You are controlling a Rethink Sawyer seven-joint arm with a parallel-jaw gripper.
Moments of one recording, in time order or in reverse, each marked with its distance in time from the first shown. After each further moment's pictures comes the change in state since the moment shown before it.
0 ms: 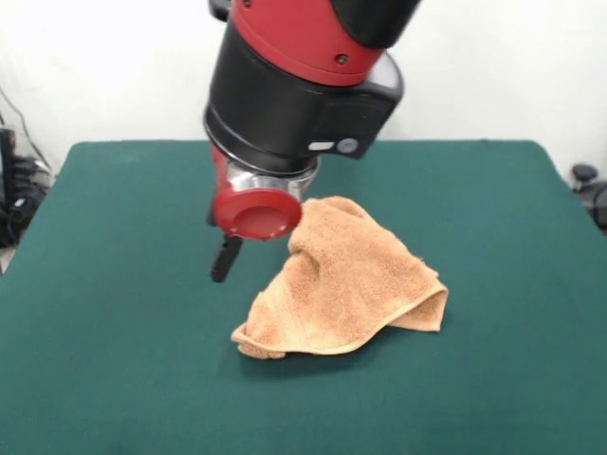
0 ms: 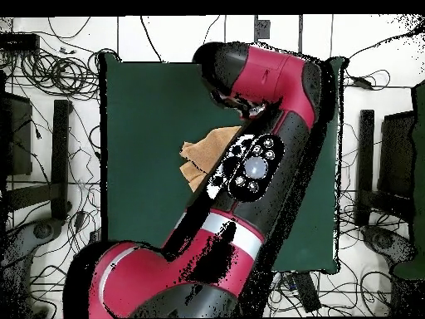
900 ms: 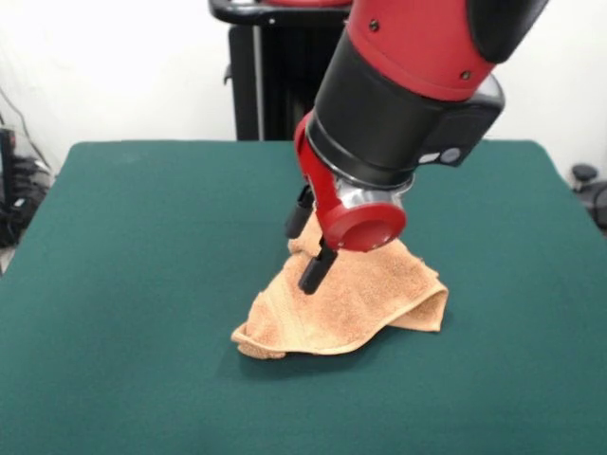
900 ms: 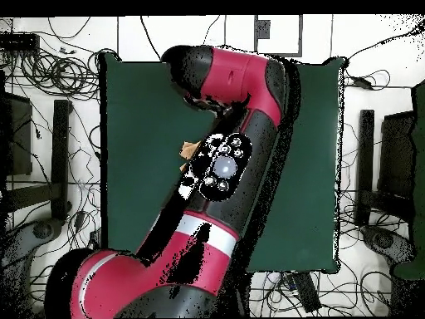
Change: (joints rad) arm 0.058 -0.002 0.057 0.005 -0.016 0.000 0.000
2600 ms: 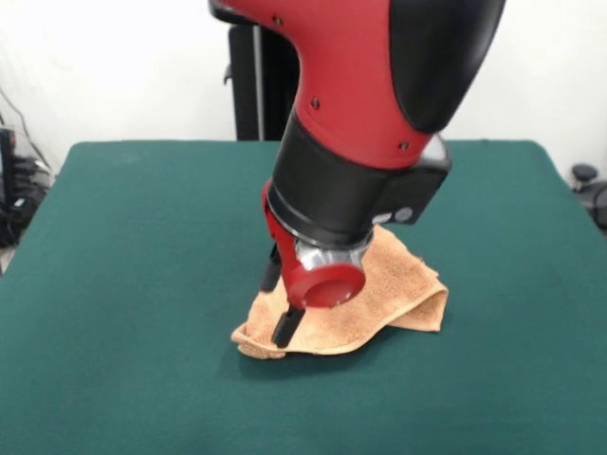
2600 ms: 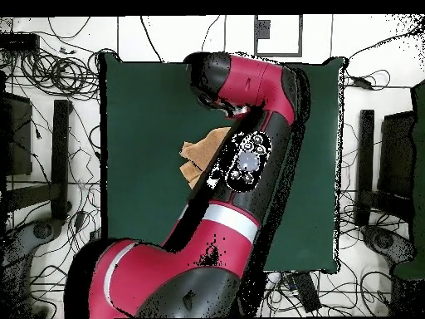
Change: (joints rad) arm -0.048 0.042 0.069 -0.011 -0.016 -0.121 0.000
